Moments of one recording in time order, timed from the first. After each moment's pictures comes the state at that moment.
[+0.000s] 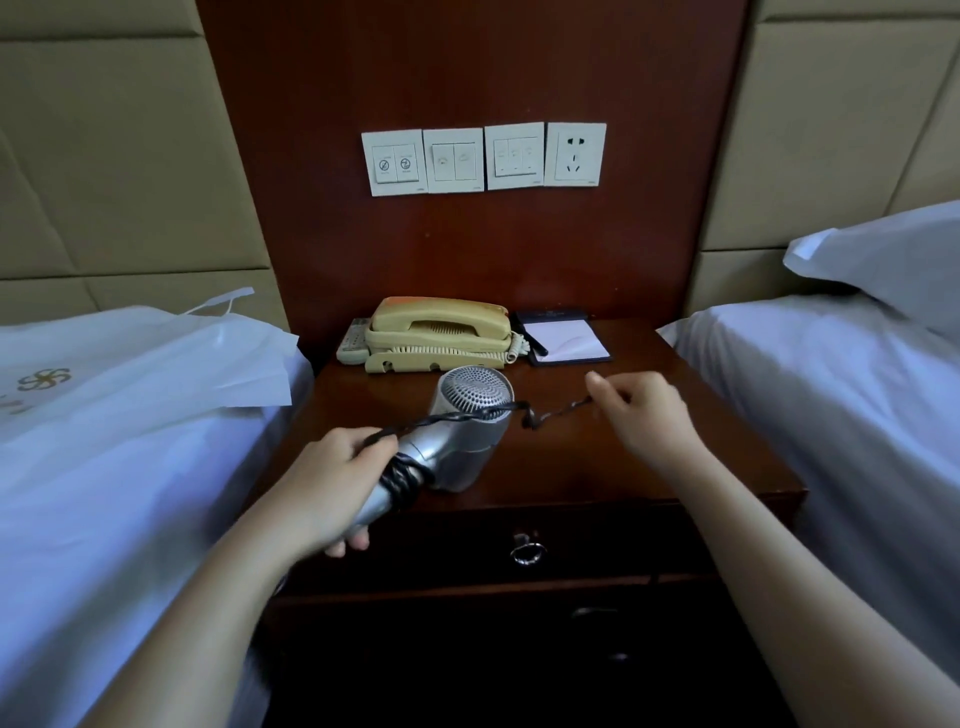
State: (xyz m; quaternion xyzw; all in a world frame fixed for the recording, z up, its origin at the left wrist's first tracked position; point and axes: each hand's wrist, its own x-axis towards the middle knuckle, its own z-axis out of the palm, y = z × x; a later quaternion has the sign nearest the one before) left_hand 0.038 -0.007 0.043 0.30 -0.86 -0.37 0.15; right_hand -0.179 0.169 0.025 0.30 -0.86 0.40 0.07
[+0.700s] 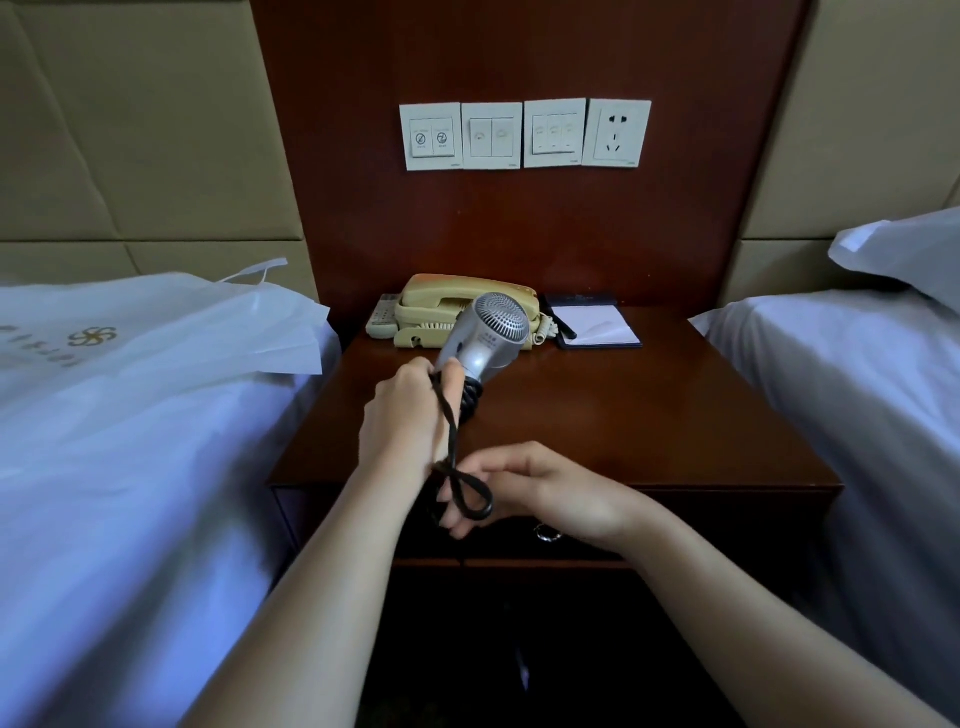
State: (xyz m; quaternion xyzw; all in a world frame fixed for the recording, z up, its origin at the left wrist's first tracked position) left_hand -0.009 0.000 0.033 0.37 -0.84 -0.29 0.28; right_hand -0.080 0.132 0.009 0.53 -0.59 0.46 -0.41
